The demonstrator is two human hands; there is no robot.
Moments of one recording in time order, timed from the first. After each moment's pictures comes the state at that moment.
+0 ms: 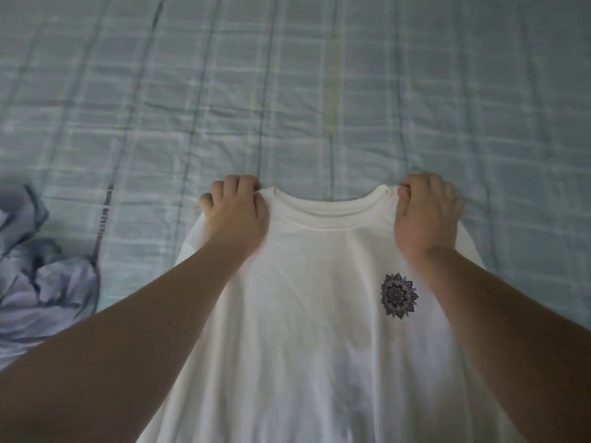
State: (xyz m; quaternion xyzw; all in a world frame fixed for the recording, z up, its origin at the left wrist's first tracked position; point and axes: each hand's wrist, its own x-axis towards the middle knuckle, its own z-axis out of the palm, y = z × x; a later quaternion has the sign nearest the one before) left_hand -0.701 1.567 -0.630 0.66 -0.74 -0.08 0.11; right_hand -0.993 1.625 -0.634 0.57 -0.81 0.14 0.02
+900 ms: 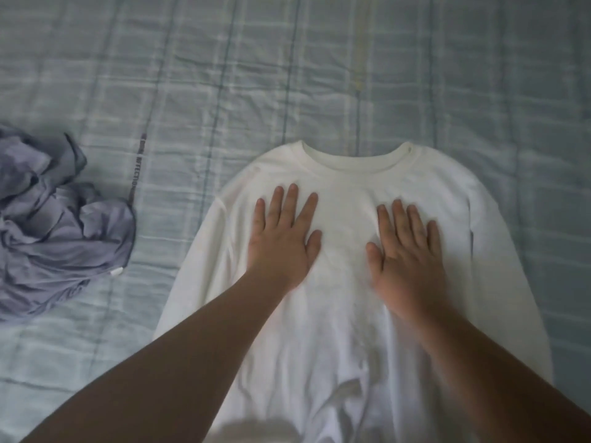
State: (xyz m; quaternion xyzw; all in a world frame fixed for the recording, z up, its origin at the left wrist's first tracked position) left_hand -0.704 1.689 -0.643 0.57 -0.81 -0.10 -0.07; right_hand -0.914 1.757 -0.646 0.67 -0.74 0.01 -0.04
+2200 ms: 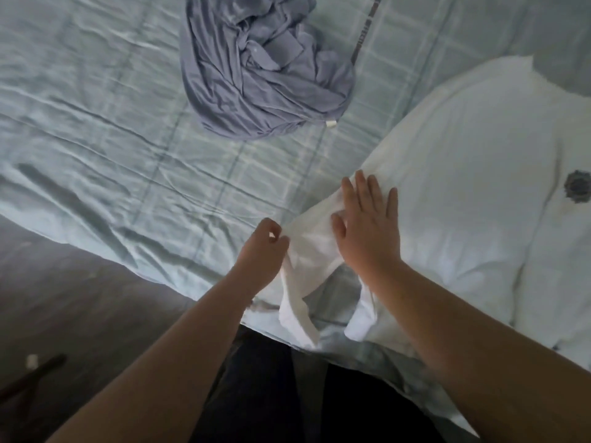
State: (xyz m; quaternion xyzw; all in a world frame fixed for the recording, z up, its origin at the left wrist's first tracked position) left_hand -0.358 1.936 -0.555 0.75 -0.29 -0.58 0.15; right_hand -0.551 1.882 -0.576 0.78 -0.60 -0.10 -0.12
